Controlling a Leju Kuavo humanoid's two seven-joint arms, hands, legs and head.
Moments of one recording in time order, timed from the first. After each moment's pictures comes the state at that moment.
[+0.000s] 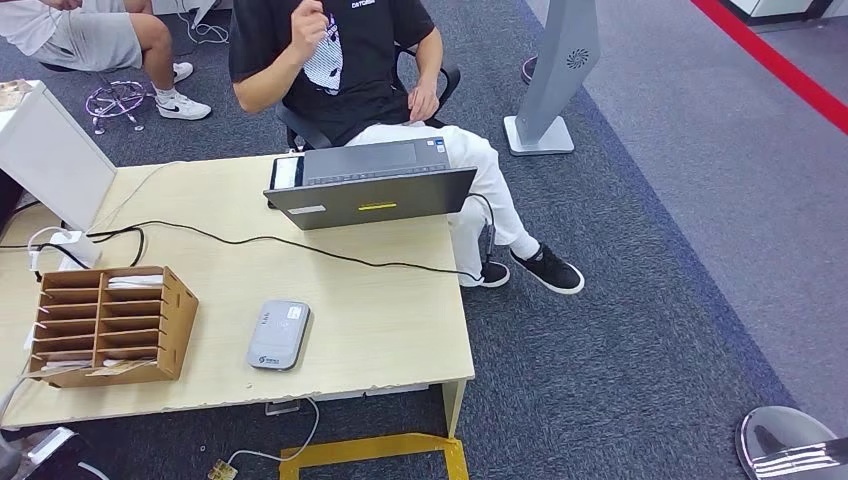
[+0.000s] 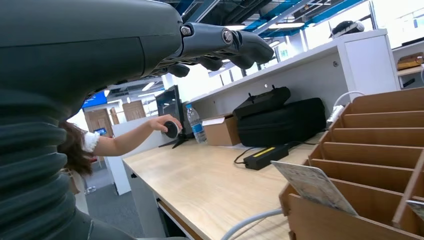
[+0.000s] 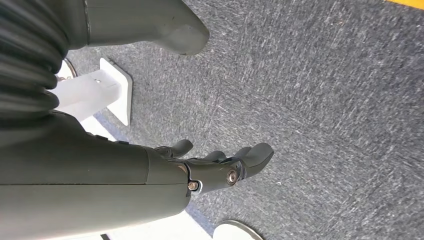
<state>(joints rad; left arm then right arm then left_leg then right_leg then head) 0.27 0.43 0.19 -1.58 -1.12 0.17 -0.03 -0.07 0.13 -0.81 -0.23 1.40 -0.29 0.01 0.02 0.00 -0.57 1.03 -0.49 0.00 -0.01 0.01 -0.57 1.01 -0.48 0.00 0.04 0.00</state>
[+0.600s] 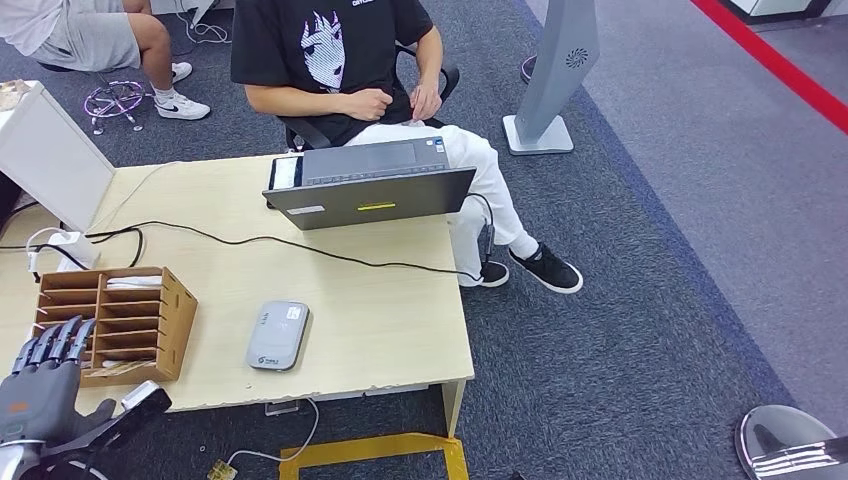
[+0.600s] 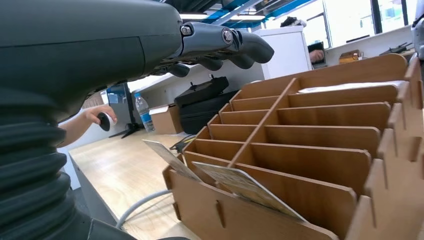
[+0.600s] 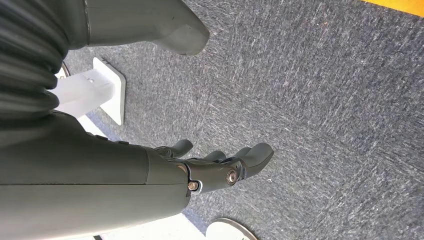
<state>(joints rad) 0.01 0.37 -0.06 -1.36 -1.16 0.17 -0.04 -0.11 0.13 -0.81 -0.23 1.41 -0.27 0.01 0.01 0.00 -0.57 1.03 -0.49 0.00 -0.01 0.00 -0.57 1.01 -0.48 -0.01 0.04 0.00</state>
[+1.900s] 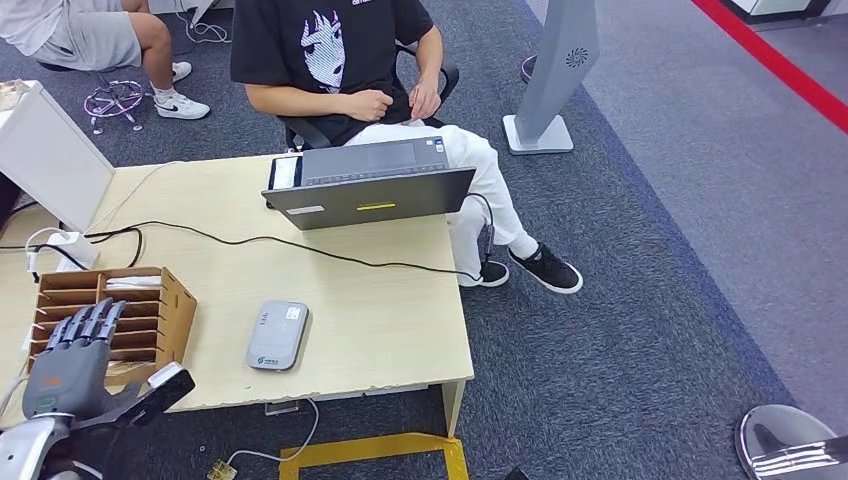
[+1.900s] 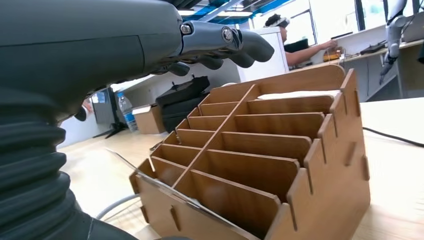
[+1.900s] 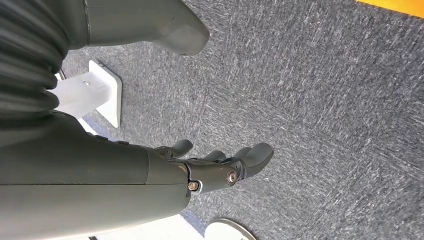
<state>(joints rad) -0.09 0.41 -0.22 -1.33 -1.11 0.15 0.00 -0.12 0.12 -0.80 -0.23 1.38 -0.27 0.01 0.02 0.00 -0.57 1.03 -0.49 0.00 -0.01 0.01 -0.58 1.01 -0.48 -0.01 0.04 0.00</state>
